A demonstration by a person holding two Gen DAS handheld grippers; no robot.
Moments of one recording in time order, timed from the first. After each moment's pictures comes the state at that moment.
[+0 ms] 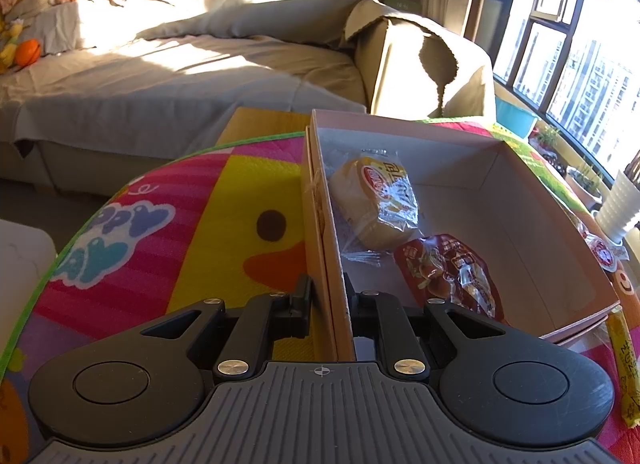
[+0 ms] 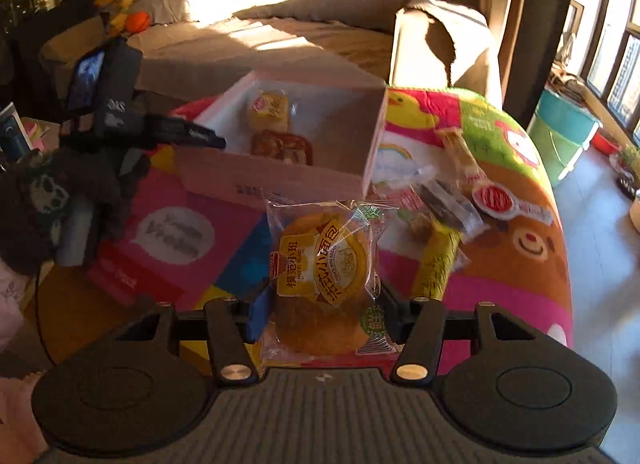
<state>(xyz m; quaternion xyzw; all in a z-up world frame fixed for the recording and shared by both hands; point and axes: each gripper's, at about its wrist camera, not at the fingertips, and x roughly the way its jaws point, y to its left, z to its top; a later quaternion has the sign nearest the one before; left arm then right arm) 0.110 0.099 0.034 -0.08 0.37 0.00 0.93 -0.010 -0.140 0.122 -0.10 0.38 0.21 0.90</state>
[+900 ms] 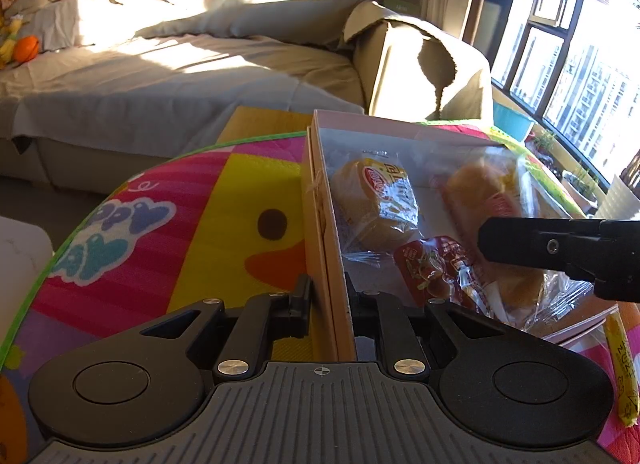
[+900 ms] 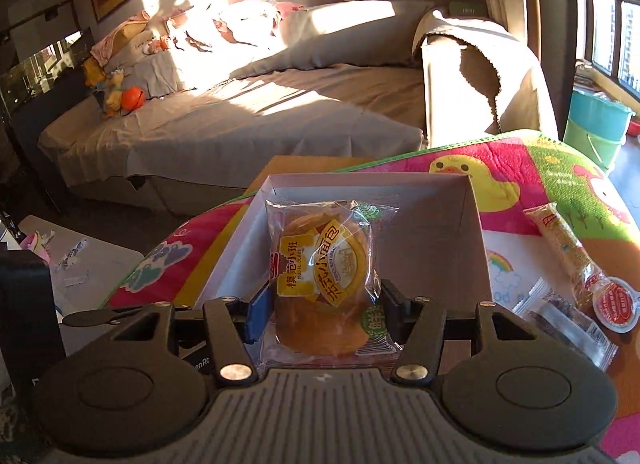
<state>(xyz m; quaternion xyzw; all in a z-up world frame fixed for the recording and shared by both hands) 0.110 0.103 0.032 -0.08 0.36 0.00 0.93 0.126 -0.059 0.088 0.03 0.38 0.22 0.90</state>
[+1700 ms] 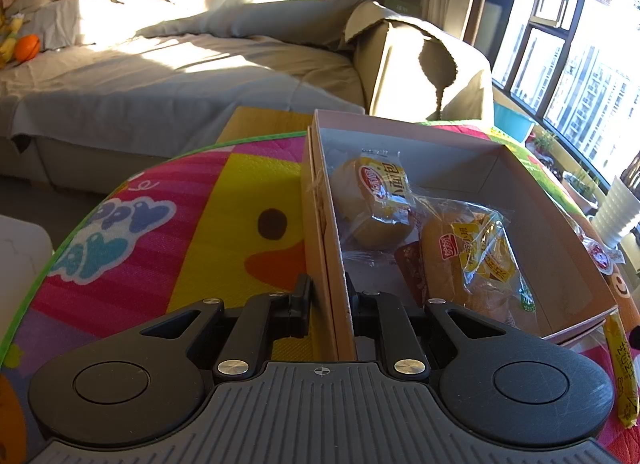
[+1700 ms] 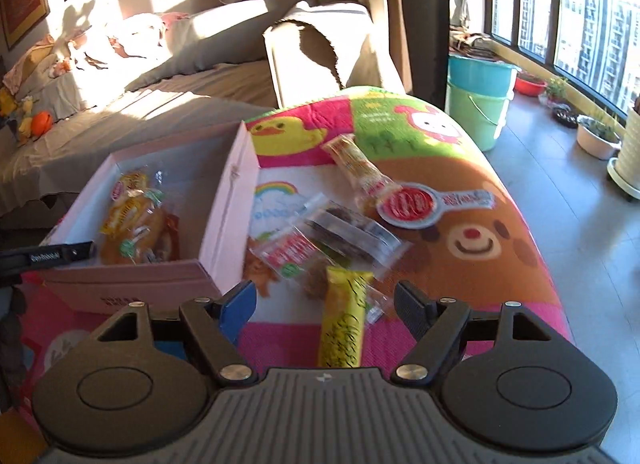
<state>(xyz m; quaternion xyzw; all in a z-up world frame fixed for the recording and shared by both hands) 0.111 0.100 0.032 -0.08 0.36 0.00 0.93 0.068 -0.215 0.057 0.03 0.39 0.06 0.92</state>
